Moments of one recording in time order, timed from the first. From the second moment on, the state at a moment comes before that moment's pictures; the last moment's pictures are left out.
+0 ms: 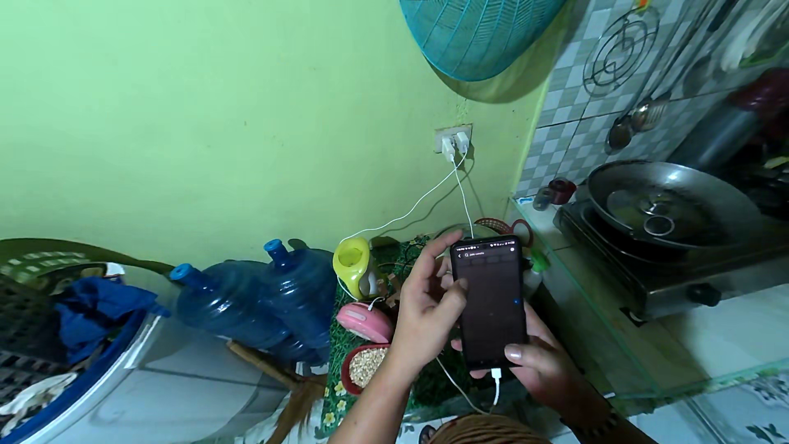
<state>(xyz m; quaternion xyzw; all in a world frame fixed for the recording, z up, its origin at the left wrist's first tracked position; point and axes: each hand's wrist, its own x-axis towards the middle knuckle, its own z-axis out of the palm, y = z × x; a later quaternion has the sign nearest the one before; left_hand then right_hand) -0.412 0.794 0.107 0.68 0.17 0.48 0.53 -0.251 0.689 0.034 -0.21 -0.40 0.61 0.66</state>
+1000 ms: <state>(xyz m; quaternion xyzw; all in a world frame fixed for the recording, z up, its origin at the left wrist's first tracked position) -0.410 0.792 0.107 0.68 0.13 0.47 0.55 -0.250 0.687 0.036 -0.21 -0.41 0.60 0.65</state>
